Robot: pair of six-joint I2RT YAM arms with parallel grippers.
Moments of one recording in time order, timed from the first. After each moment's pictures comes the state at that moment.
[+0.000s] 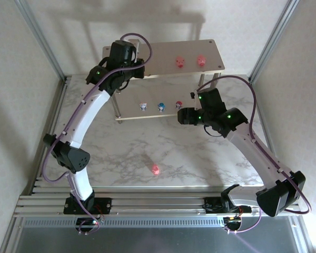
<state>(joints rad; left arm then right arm) -0.48 1.84 2.17 -0.83 -0.16 -0.26 0.55 1.28 1.32 -0.82 -0.06 0.35</state>
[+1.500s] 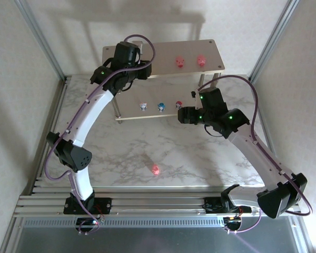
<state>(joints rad) -0.50 1.86 2.18 -0.83 -0.16 -0.29 0.55 1.26 1.32 -0.81 -0.06 0.35</state>
